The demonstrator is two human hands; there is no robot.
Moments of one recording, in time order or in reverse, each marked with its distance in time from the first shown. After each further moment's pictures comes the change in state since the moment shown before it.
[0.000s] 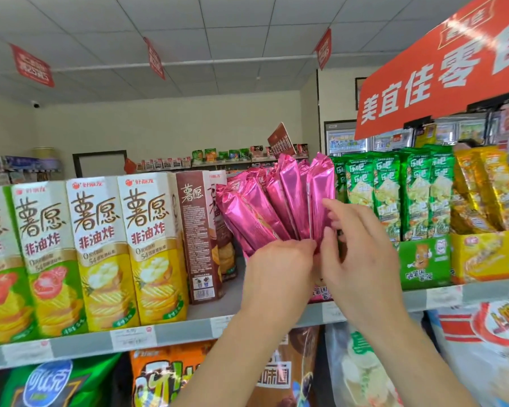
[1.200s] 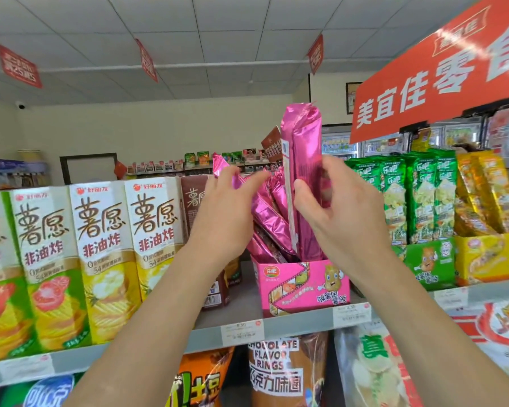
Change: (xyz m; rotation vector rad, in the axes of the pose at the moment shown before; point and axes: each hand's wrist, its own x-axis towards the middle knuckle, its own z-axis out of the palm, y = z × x) left_hand 0.054 -0.094 -0.030 0.018 -0.004 -0.095; right_hand 0.059 -0.029 0.013 0.125 -0.036 -0.021
